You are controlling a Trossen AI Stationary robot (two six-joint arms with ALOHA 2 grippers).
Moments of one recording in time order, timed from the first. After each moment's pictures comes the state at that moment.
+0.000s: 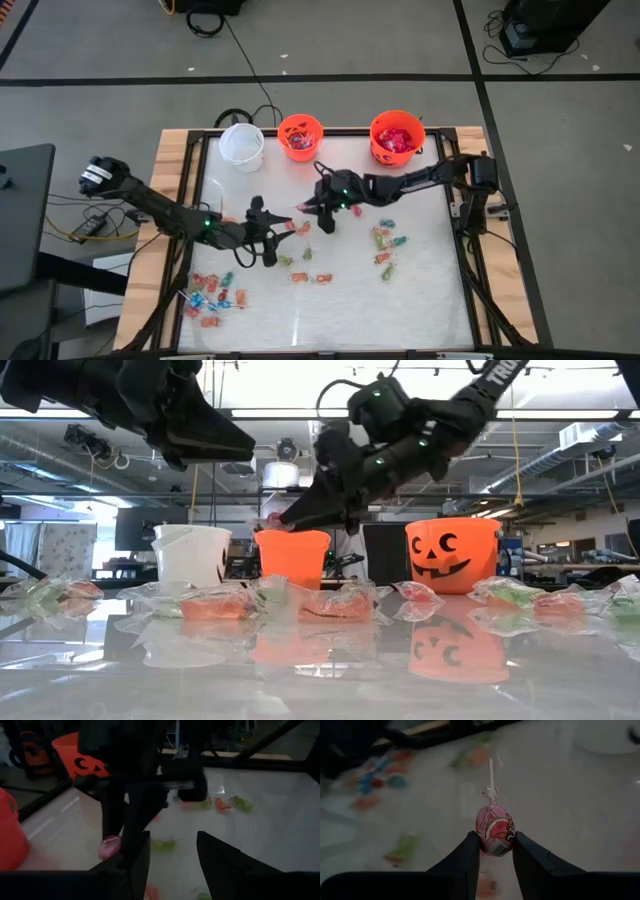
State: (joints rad) left arm -0.38 1.24 0.49 0.43 -0.64 -0.19; right arm -0.14 1.87 1.02 0.35 -0.16 0.21
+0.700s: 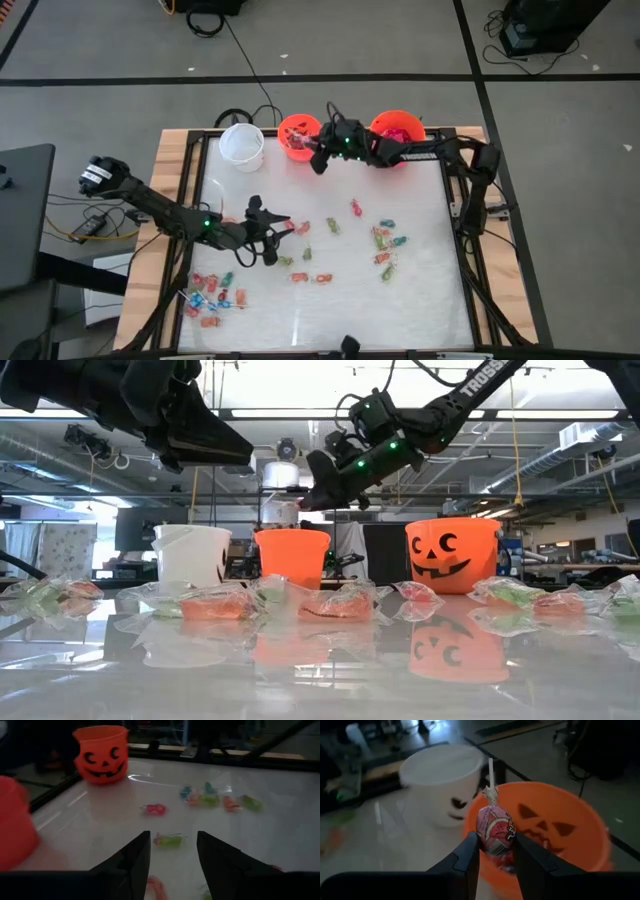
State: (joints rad) left arm -0.38 1.24 0.49 0.39 -0.68 -0.24; right arm -0.42 1.87 1.20 0.29 0.04 0.11
